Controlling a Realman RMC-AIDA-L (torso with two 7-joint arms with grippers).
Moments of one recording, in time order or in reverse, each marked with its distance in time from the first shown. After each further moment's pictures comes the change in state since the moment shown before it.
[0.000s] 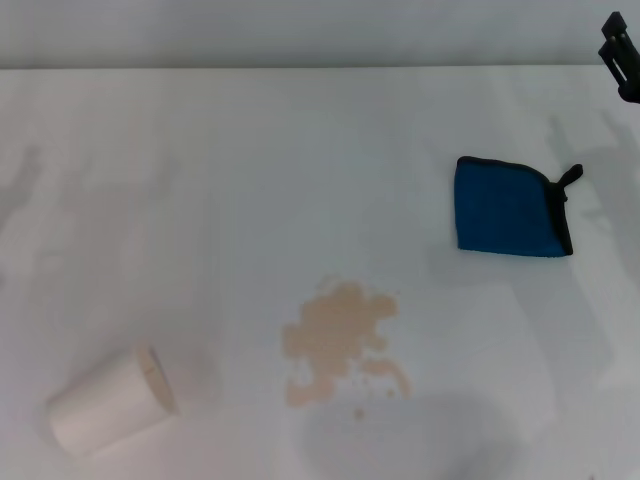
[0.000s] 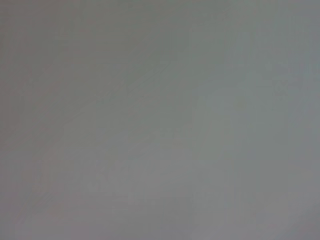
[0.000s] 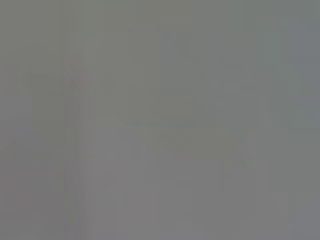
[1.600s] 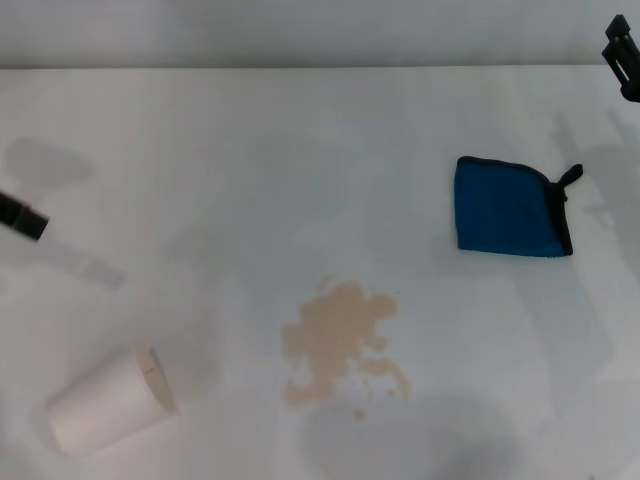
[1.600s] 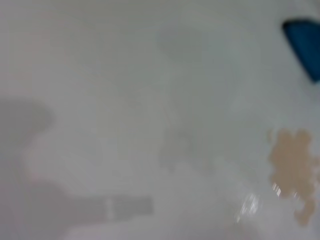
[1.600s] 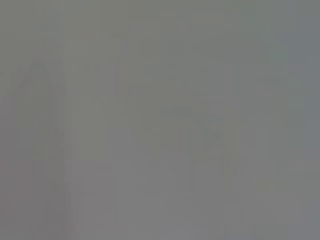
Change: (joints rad) left arm -0.333 0.225 -0.136 0.987 1.955 -0.833 -1.325; right arm 0.013 -0.002 0.000 0.001 0.036 0.050 0.003
